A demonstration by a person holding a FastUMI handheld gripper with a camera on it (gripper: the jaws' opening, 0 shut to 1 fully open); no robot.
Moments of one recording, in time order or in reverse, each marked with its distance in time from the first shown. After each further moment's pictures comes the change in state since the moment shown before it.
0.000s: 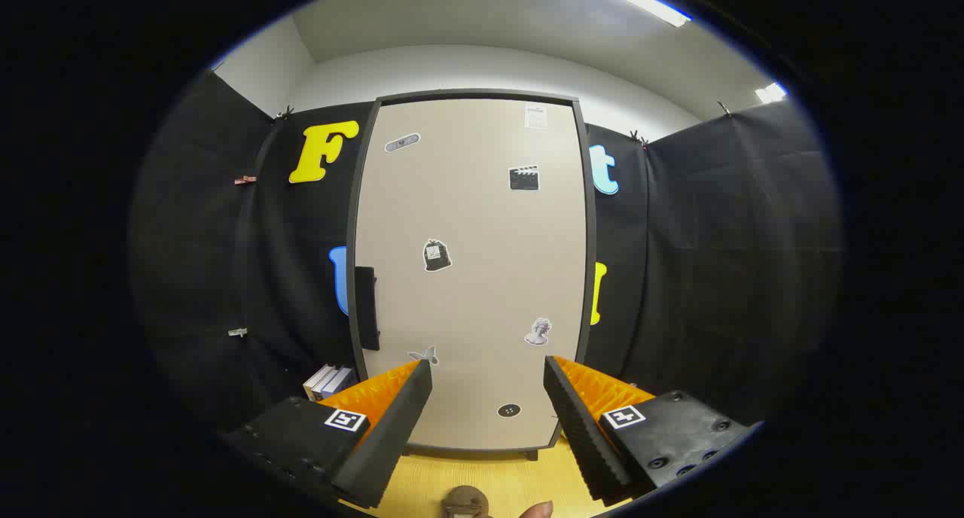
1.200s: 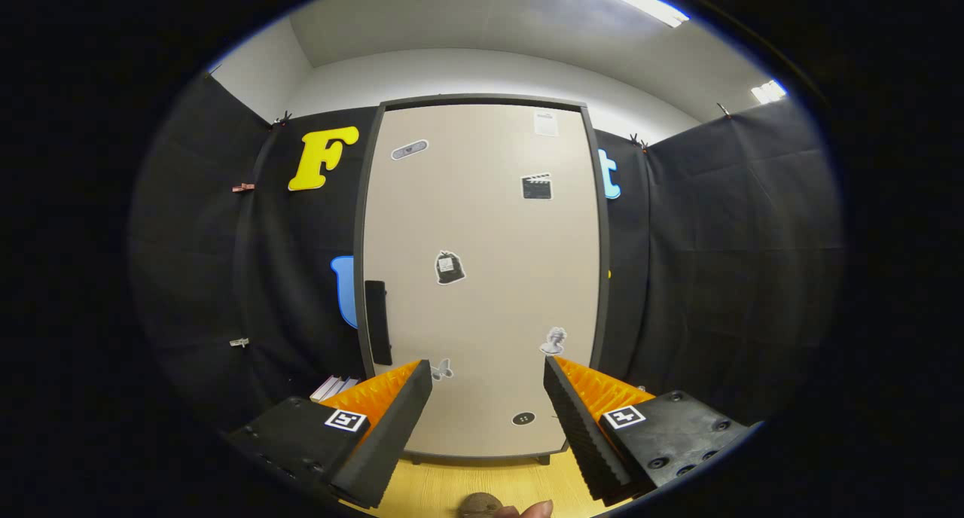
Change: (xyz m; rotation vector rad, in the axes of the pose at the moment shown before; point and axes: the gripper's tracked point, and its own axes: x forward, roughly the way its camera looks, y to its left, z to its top) arm 0.014 0.034 0.013 0.007 -0.033 0.008
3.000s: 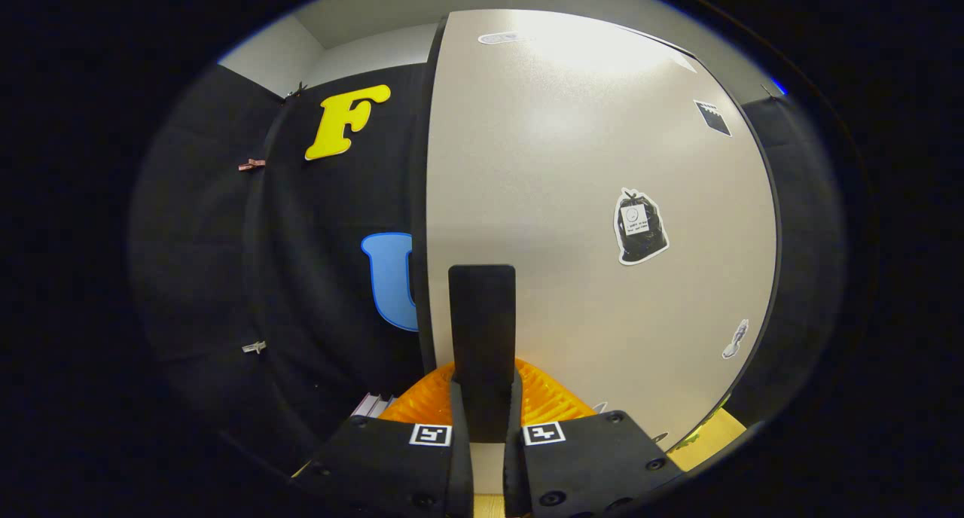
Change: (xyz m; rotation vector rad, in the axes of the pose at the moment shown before) arm 0.153 0.144 -0.054 0.045 0.095 0.134
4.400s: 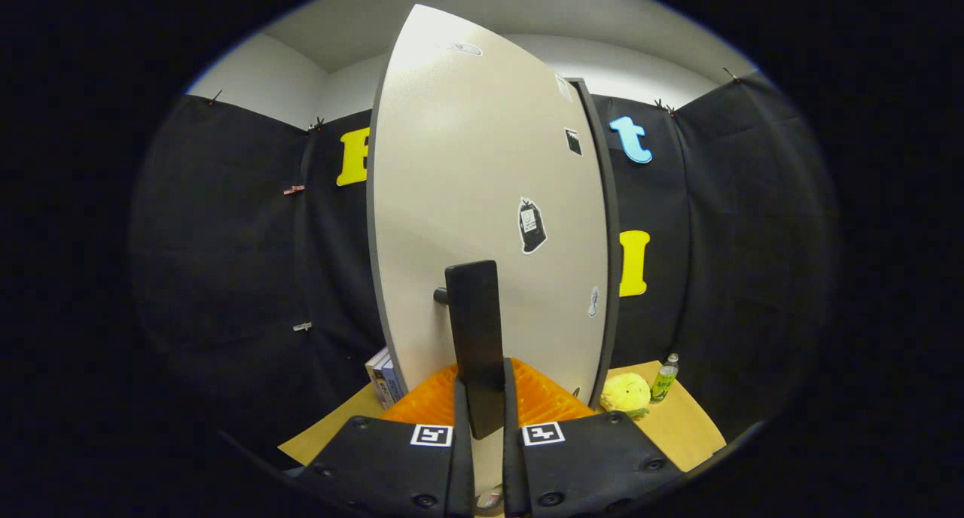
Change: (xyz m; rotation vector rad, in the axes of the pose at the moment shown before) arm -0.203 -0.132 0.012 0.048 0.016 0.084
